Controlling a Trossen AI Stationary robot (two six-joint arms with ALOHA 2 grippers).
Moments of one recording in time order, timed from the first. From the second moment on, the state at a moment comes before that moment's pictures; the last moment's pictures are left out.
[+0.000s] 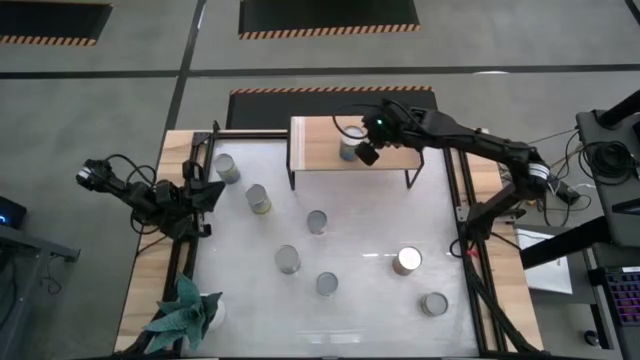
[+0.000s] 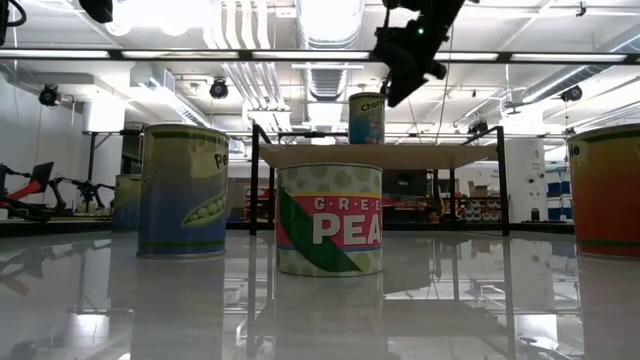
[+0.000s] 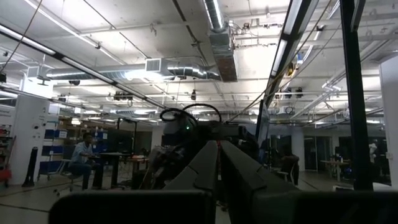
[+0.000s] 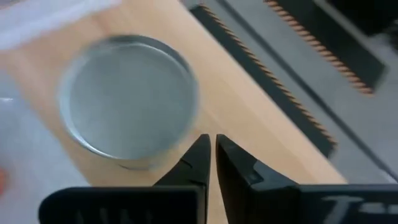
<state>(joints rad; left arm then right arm) -0.48 0.40 0.26 0.81 -0.64 0.38 -0.44 1.52 1.49 -0.80 0.29 0.07</state>
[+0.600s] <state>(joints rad) -0.48 0.40 0.26 0.81 -0.64 0.38 -0.39 1.54 1.47 -0.68 0.10 0.16</state>
